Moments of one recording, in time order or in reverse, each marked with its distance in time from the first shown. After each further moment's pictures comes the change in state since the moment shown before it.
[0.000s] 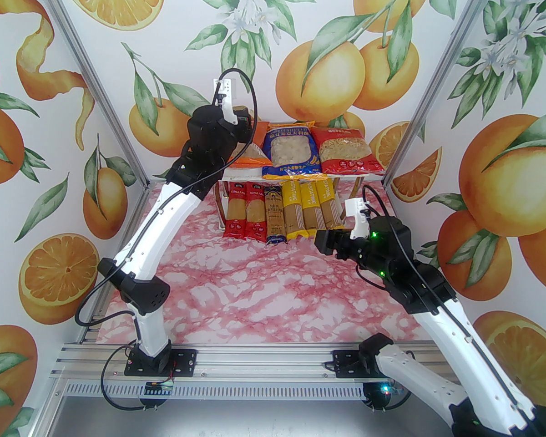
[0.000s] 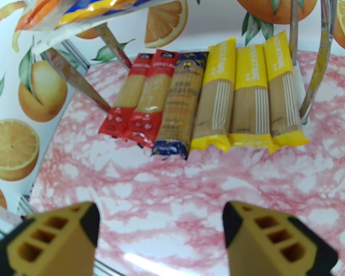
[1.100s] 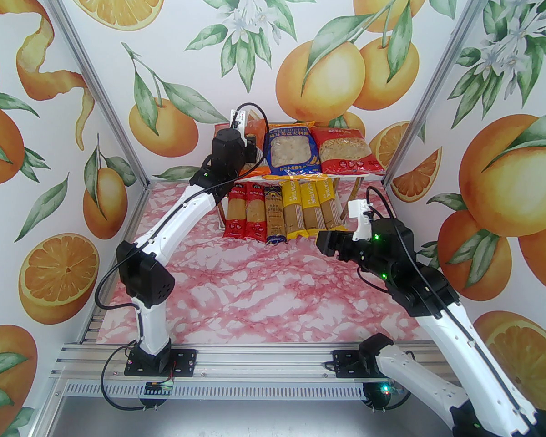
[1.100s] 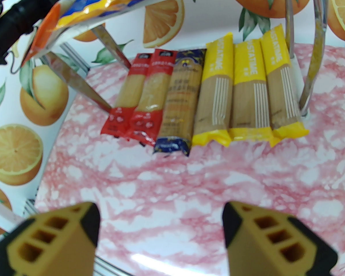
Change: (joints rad) left arm 0.033 0.022 -0.310 0.137 -0.025 -0.009; right arm 0.000 -0.019 -0.003 -0.018 0.004 0.045
